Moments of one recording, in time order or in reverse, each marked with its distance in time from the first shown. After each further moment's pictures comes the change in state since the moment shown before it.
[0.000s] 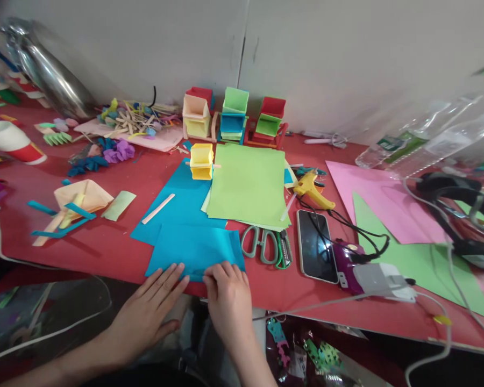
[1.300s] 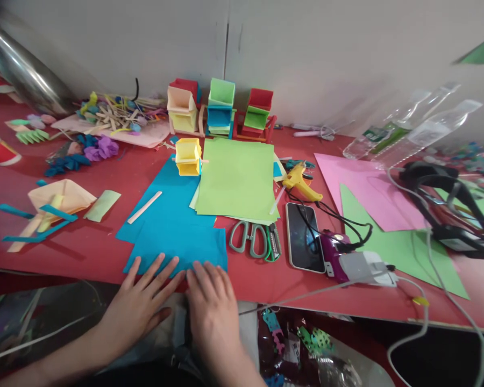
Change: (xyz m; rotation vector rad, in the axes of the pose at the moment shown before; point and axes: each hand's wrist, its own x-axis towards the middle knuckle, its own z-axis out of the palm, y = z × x) left_hand 0.014 -0.001 -0.004 -0.005 -0.052 -0.042; right_hand -0.028 0.008 0.008 -0.205 0.176 -0.281
